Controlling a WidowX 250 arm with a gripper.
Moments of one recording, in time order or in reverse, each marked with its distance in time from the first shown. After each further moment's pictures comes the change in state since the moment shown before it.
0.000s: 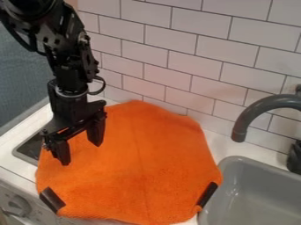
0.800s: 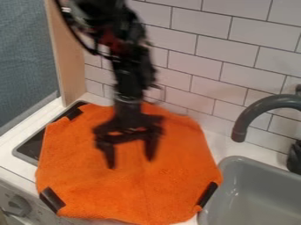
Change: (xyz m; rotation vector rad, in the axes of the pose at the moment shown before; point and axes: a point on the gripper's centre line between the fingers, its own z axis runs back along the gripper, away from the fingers) arm -0.084 -0.045 0.002 0.010 0.072 -0.573
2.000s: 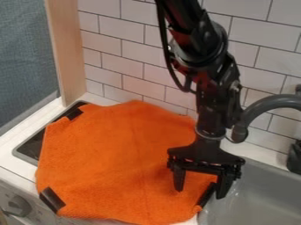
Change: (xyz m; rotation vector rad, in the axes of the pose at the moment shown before) arm -0.037 -0.087 -0.041 -0.042 0.033 -0.450
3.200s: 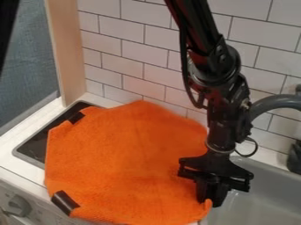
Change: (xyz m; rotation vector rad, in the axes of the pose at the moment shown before) arm 0.000 -0.011 -0.021 0.008 0.014 -0.085
